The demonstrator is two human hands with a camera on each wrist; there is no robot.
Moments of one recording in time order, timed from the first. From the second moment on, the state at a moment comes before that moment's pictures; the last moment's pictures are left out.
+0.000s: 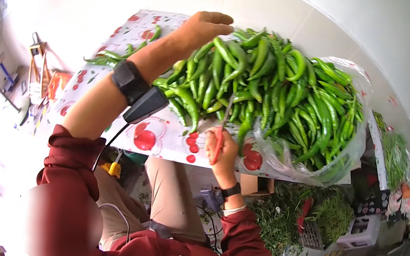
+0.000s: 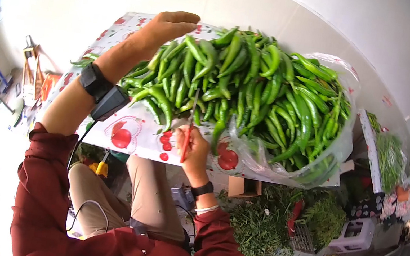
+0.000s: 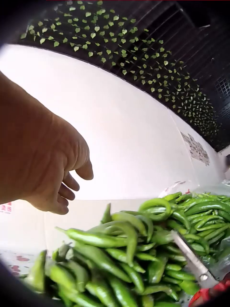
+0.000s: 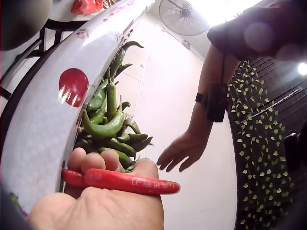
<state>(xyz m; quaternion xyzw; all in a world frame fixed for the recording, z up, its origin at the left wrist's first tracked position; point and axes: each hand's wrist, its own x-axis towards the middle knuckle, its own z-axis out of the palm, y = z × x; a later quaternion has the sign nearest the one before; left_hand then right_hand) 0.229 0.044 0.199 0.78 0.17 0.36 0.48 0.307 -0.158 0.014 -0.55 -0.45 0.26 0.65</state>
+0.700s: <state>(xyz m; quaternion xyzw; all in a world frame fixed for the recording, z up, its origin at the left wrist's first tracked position) 0.077 0.084 0.060 0.79 0.40 0.36 0.30 0.307 -0.154 0.016 -0.58 -0.47 0.21 0.63</state>
